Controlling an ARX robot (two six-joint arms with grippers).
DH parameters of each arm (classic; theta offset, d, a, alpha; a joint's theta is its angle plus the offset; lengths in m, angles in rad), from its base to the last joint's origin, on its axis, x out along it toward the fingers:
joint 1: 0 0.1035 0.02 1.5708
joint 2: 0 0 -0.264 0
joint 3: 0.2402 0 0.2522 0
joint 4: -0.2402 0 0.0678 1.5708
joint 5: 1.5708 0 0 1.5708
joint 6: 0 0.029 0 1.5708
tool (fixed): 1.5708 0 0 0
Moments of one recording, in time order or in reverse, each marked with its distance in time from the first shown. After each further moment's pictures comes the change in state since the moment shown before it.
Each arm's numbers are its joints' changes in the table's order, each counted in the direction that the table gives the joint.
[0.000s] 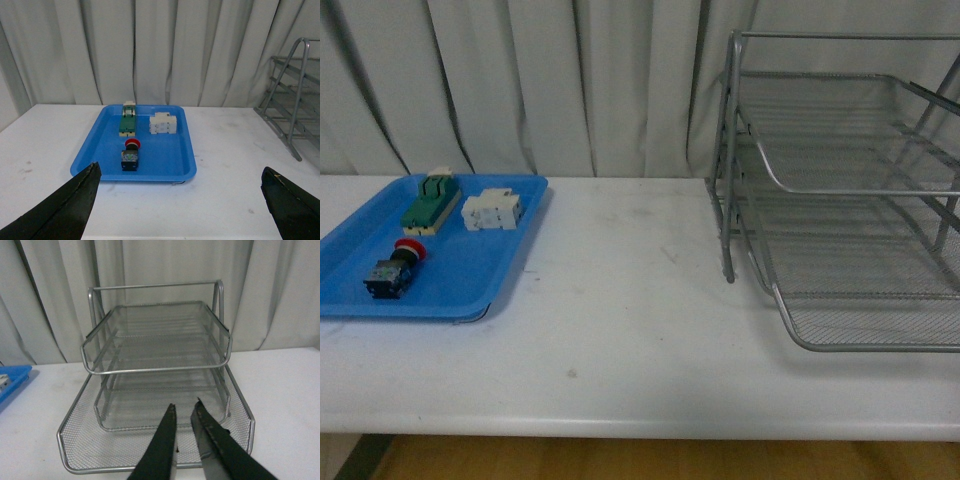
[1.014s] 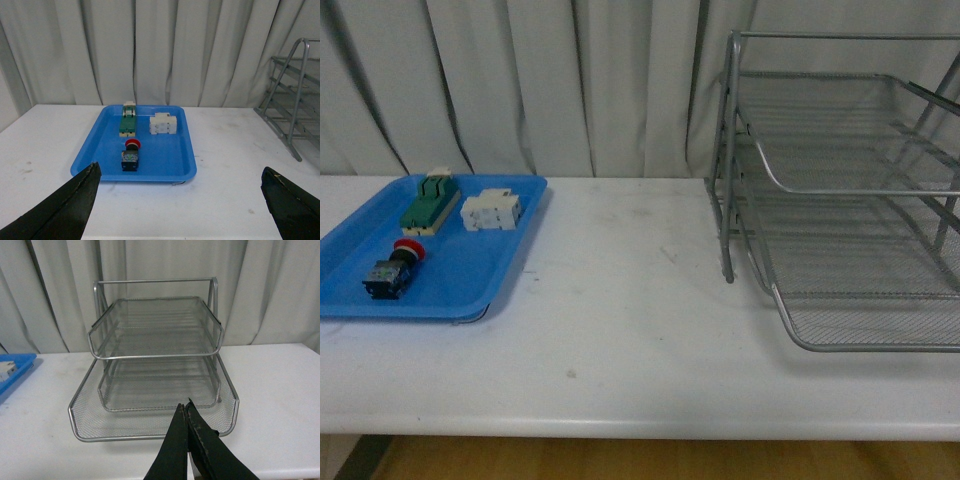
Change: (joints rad) left arm 0.000 0.000 0.000 0.000 0.000 0.000; right arm 0.000 0.783 0.015 -0.807 0.000 -0.032
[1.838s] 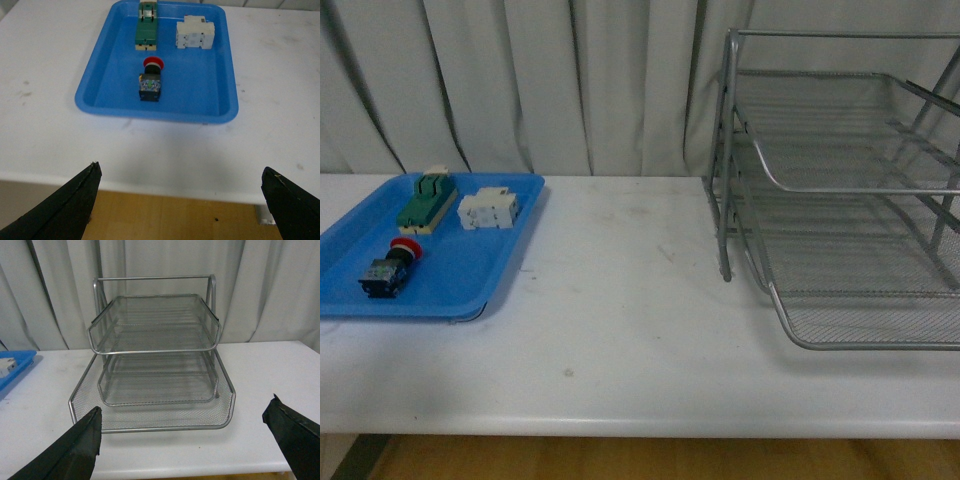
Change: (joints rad) left arm 0.087 -0.972 0.296 0.207 -0.015 0.006; right arm 0.000 0.171 0.002 -0.179 0.003 -0.003
